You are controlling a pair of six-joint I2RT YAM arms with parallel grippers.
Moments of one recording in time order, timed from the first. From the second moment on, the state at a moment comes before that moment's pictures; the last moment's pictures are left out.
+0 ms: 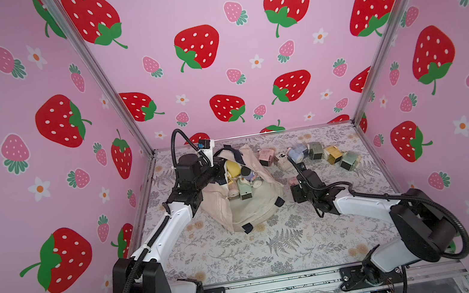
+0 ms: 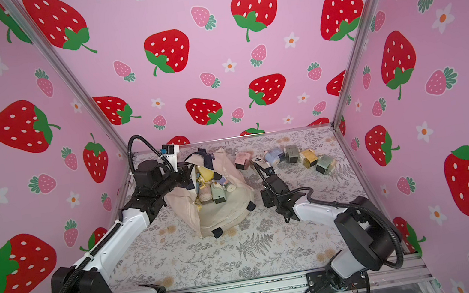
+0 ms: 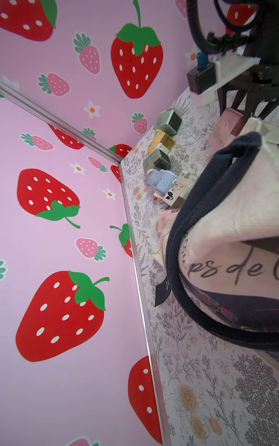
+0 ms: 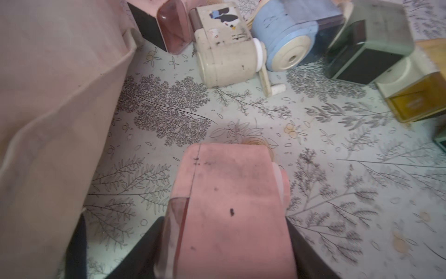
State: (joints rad) left arm -0.24 1.34 0.98 0.08 0.34 -0.13; right arm 0.69 1.52 0.74 0.01 0.29 0.27
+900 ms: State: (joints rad) left arm -0.20 1.19 0.86 0.07 0.08 -0.15; right arm 0.84 1.90 1.17 0.04 0.17 0.23
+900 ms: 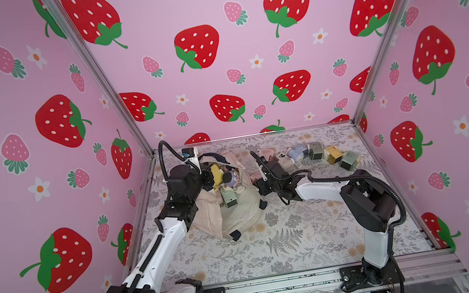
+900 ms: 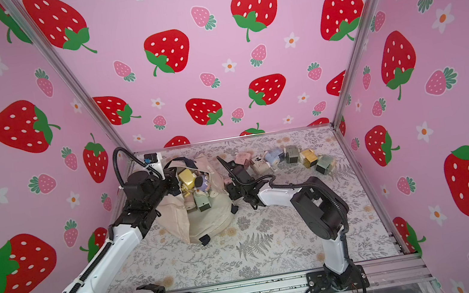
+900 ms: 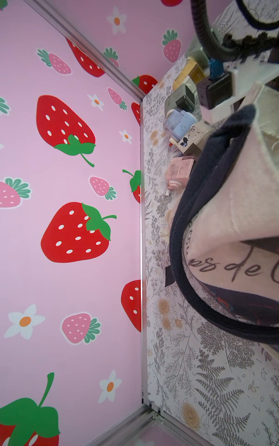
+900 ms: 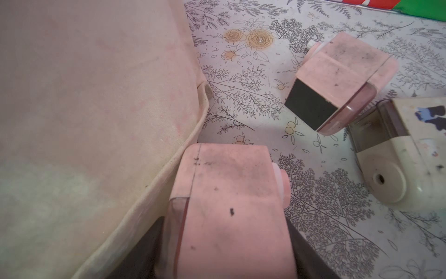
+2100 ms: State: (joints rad) left arm -0.20 1.22 0.87 0.08 0.12 -0.15; right arm 0.78 2.01 1.18 0.15 0.26 0.22
